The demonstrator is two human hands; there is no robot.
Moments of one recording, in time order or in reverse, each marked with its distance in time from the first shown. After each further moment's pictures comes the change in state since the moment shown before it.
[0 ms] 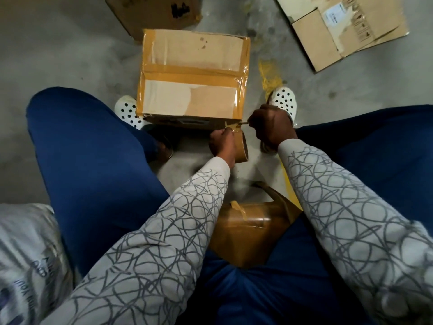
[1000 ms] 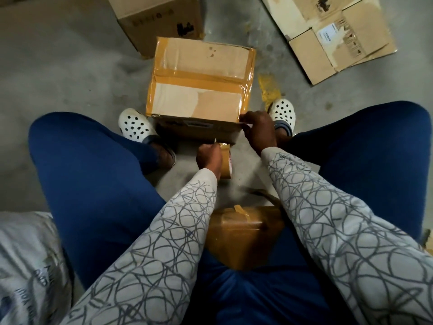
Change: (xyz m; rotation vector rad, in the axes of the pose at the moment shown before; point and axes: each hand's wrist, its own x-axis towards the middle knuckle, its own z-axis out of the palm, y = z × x) left_hand 0.017 -0.011 -0.048 0.126 0.047 0.039; right_hand 0.024 -0.023 0.046 0.192 0.273 0.197
